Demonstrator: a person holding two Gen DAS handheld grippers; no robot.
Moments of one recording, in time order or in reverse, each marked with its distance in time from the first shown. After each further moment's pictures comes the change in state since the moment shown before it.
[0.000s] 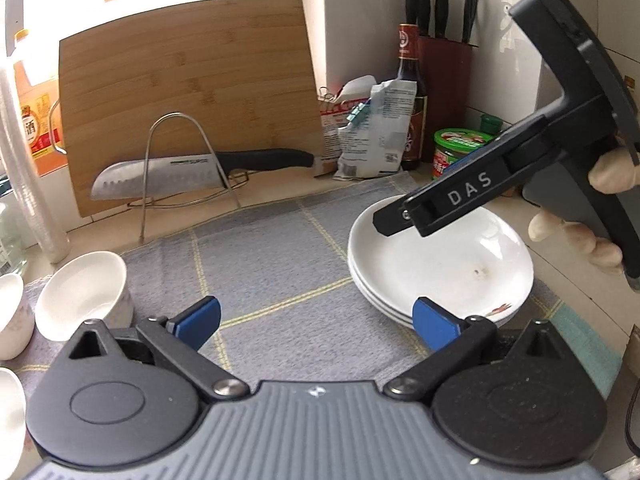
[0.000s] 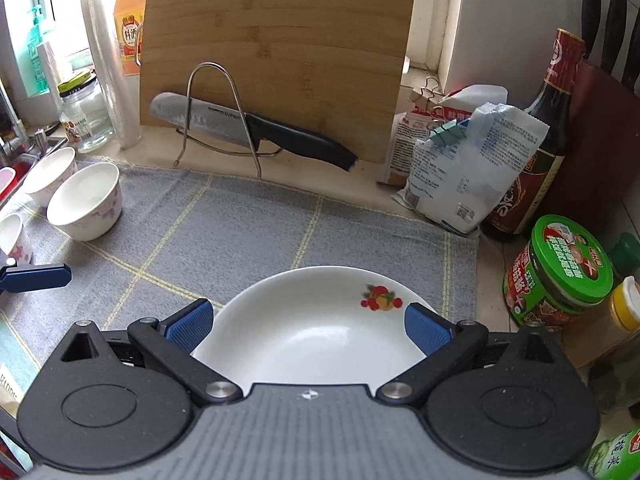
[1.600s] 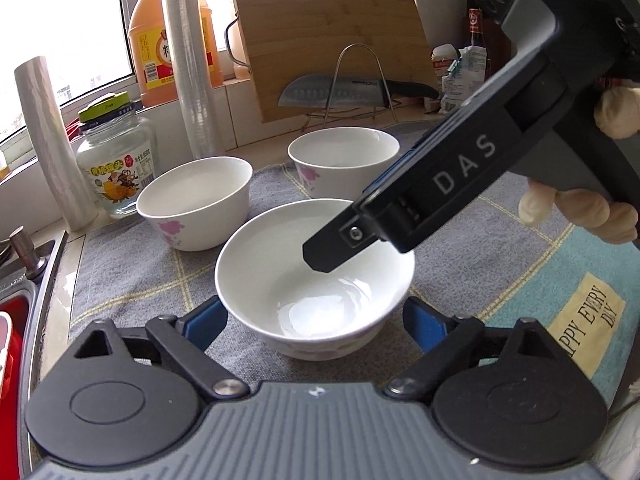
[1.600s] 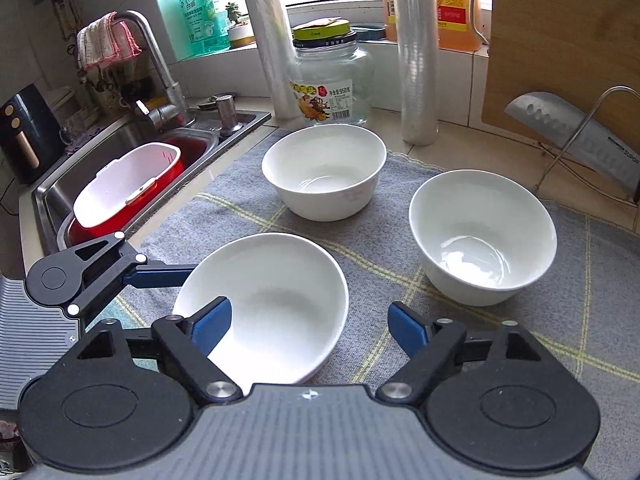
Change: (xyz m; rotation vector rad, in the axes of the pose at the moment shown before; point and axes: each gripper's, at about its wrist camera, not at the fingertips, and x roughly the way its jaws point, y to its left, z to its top) left arm -0.082 0.231 -0.137 0.089 -0.006 -0.012; right arm 0.075 0.321 0.021 -0.109 0.030 0.341
